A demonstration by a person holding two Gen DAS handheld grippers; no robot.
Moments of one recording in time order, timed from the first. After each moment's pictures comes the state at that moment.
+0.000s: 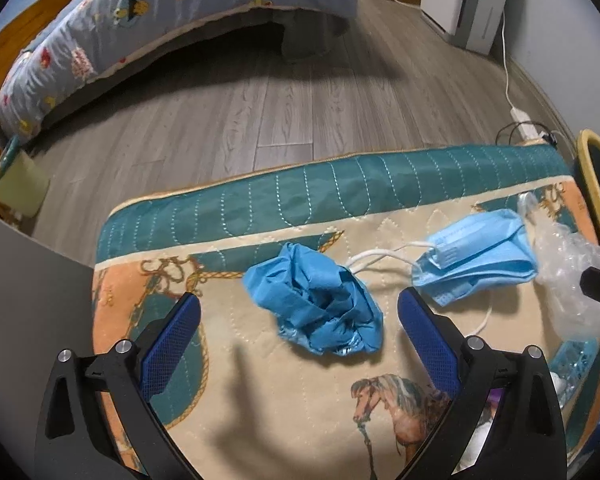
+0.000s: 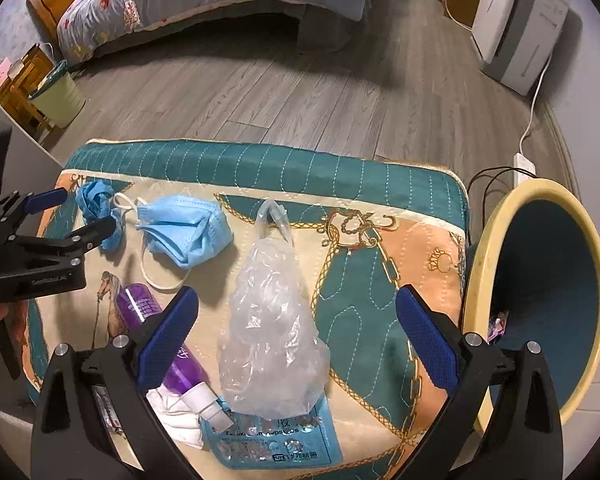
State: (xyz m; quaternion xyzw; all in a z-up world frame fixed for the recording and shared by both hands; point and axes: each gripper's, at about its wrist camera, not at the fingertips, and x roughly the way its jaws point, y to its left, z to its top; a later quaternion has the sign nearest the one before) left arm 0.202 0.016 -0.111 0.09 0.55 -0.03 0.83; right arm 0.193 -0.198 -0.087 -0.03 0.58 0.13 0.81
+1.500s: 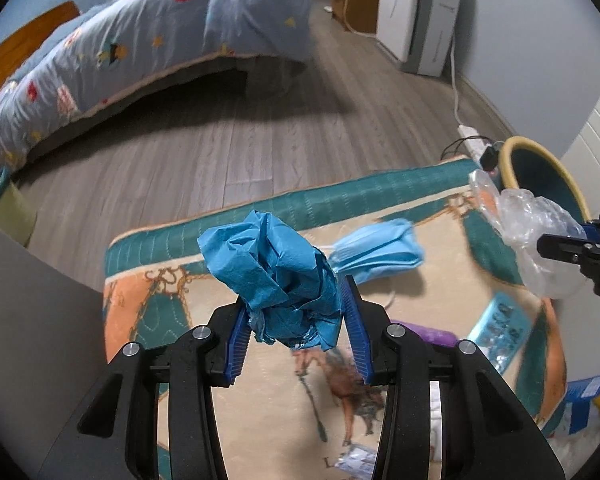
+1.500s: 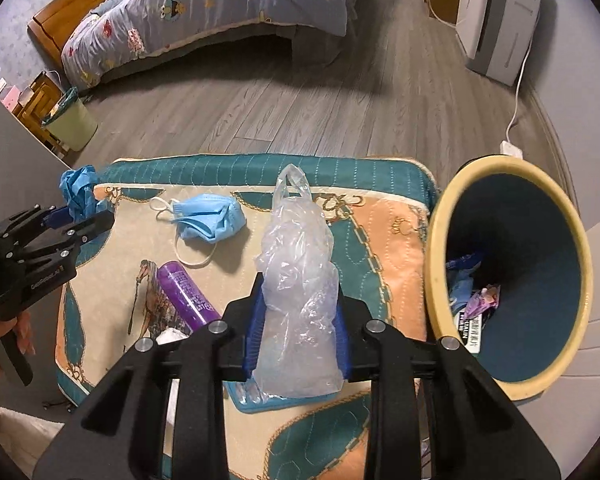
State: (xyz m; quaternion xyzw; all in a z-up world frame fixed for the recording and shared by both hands) left arm 0.146 -0.017 -0.038 0.09 0.50 -0.09 0.86; right arm 0.148 -0.235 -0.031 0.02 0.56 0.13 0.82
